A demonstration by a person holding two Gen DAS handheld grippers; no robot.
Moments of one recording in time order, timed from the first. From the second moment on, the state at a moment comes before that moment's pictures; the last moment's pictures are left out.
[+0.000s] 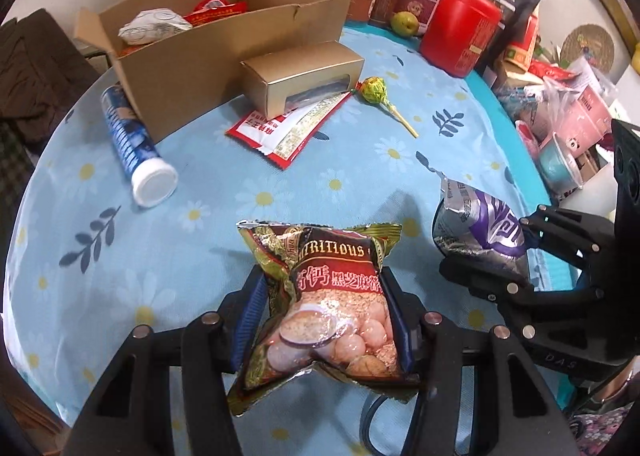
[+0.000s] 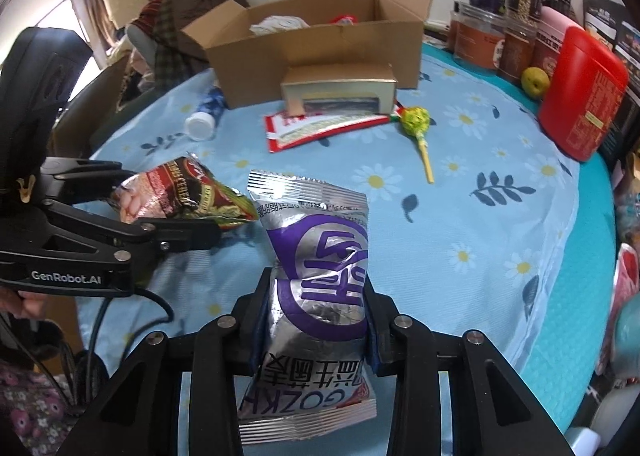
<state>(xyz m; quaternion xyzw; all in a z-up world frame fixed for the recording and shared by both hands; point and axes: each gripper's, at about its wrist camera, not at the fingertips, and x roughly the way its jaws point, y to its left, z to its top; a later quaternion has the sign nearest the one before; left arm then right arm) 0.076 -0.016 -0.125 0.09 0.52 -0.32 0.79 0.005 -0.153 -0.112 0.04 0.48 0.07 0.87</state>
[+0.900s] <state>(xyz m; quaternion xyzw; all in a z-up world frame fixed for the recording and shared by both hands) 0.039 0.020 -0.038 0.02 0.40 -0.32 0.86 -0.017 -0.115 -0.029 0.01 0.38 0.15 0.91</state>
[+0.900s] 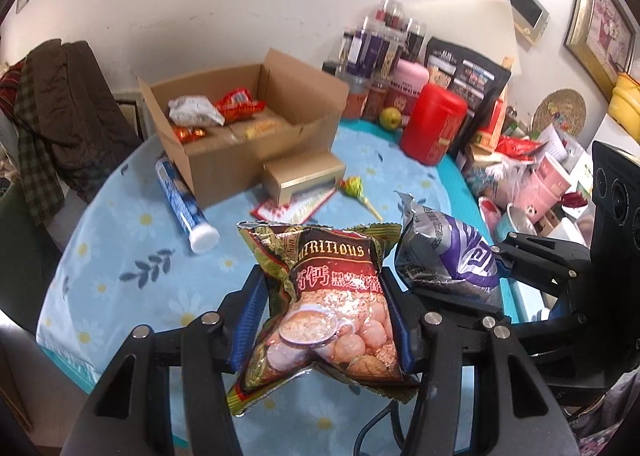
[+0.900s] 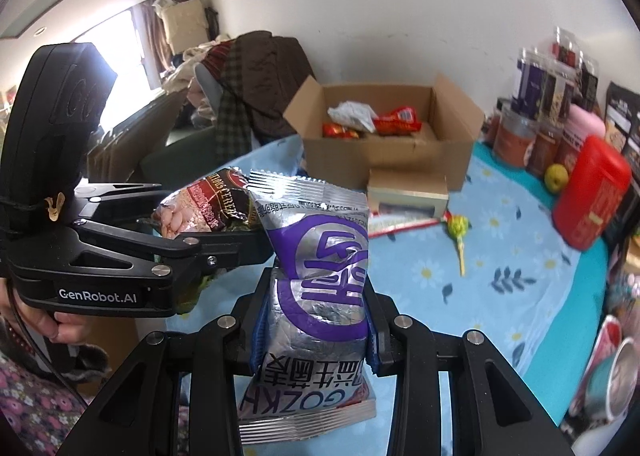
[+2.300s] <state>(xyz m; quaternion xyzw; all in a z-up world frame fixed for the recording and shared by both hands) 0.256 -0.012 0.029 0.02 0.32 -0.29 0.90 0.210 -0.155 0.038 -0.02 0.30 0.16 0.94</state>
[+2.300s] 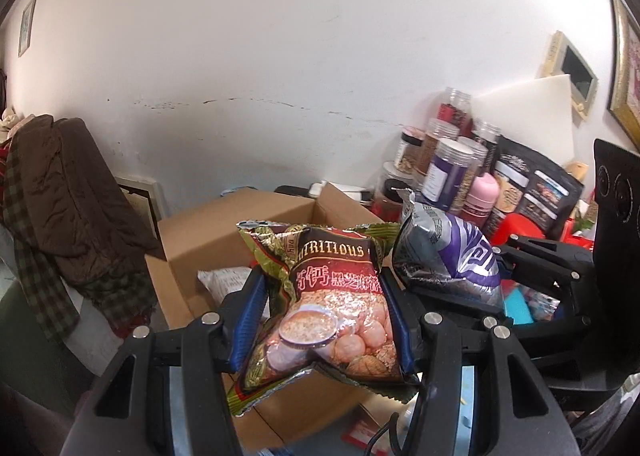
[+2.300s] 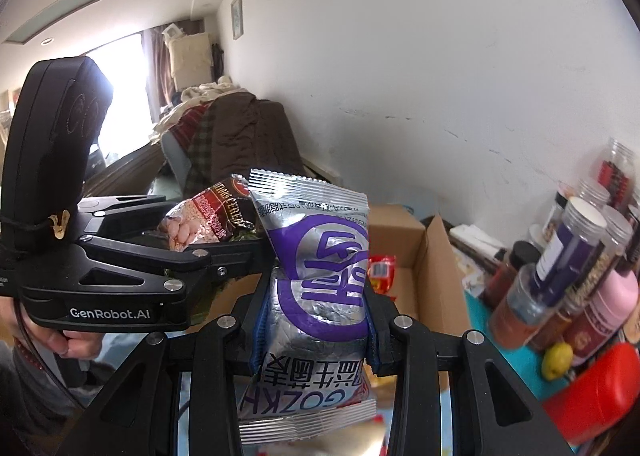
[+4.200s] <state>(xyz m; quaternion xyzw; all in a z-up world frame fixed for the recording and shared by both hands) 0.374 -0.056 -0.080 0.12 0.50 -0.21 0.83 0.332 -0.169 -0.071 -0.04 0.51 0.12 0.85</state>
